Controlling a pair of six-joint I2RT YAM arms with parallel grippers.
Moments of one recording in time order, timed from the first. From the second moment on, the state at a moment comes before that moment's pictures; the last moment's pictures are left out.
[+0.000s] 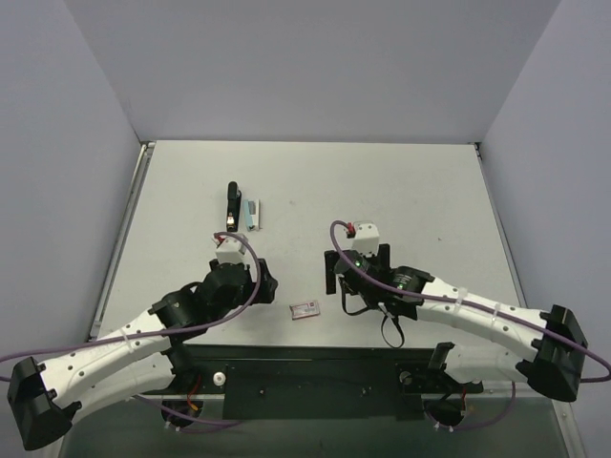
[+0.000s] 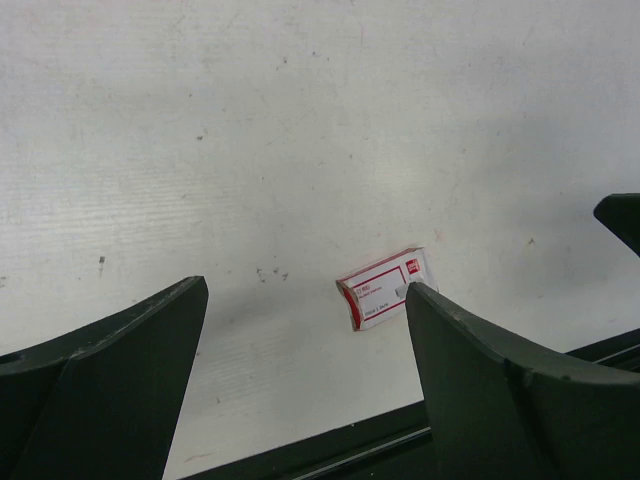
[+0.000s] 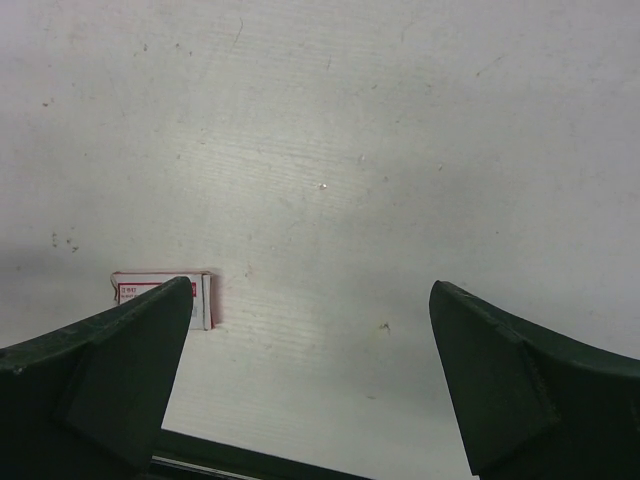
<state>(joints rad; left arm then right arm) -0.94 0.76 0.55 -0.41 -0.42 -0.75 1.03 1.20 0.82 -0.53 0.59 0.68</state>
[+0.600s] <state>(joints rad) -0.94 1.04 0.84 -0.32 -0.43 -0.53 0.98 0.79 0.83 -0.67 0.71 0.53</state>
